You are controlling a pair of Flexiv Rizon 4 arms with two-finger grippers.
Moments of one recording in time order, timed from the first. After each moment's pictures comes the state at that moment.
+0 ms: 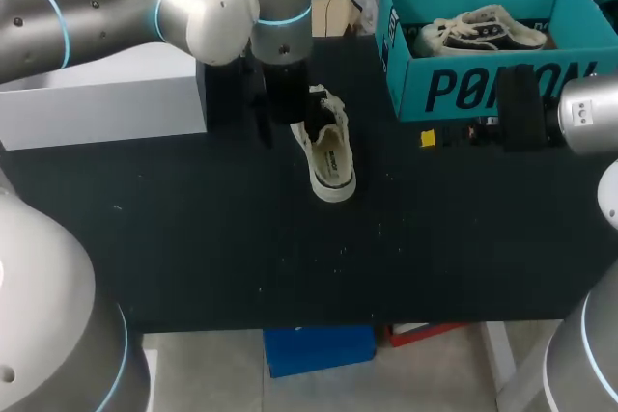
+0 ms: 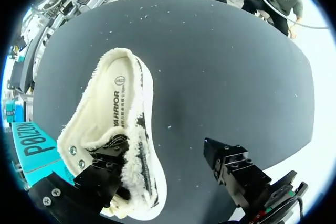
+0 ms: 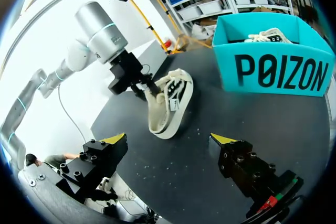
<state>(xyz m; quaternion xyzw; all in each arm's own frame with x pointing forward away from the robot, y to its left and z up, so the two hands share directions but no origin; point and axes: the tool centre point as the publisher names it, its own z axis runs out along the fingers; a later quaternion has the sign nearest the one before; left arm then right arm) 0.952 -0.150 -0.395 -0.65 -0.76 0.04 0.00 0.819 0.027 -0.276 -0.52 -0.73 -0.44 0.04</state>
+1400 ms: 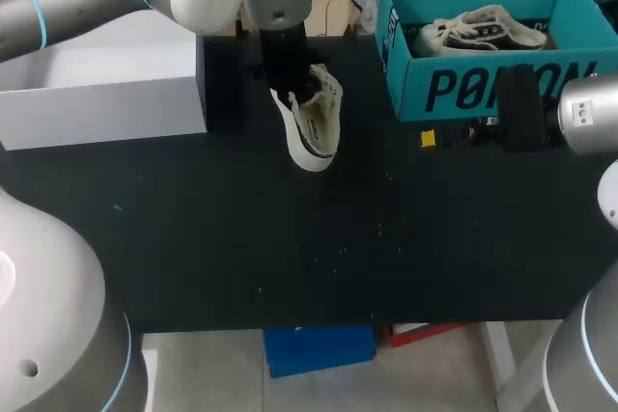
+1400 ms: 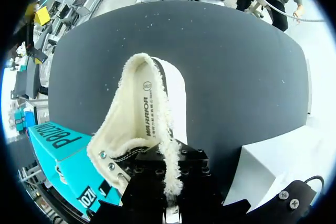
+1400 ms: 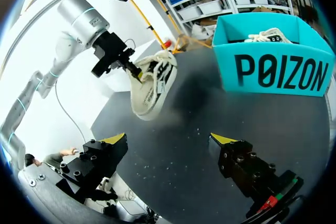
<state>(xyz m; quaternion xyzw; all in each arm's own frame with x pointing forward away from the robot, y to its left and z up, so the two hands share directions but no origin) 0.969 -0.154 -0.308 -0.67 -0.74 0.02 -0.05 0.819 0.027 -0.276 -0.52 -0.73 -0.44 0.04</state>
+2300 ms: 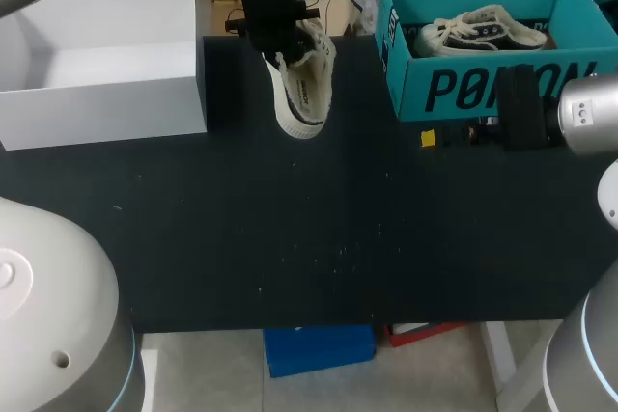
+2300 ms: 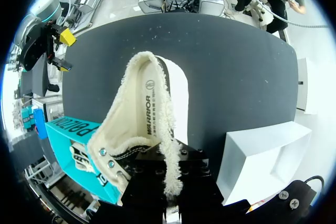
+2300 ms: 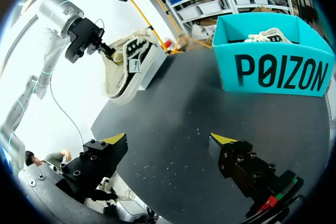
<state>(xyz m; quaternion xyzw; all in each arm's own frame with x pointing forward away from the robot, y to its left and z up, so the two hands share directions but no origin) 0.957 -0.141 -0.220 -0.67 -0.73 0.00 -0.09 0.819 0.027 -0.276 -0.52 -0.73 -0.44 0.04</state>
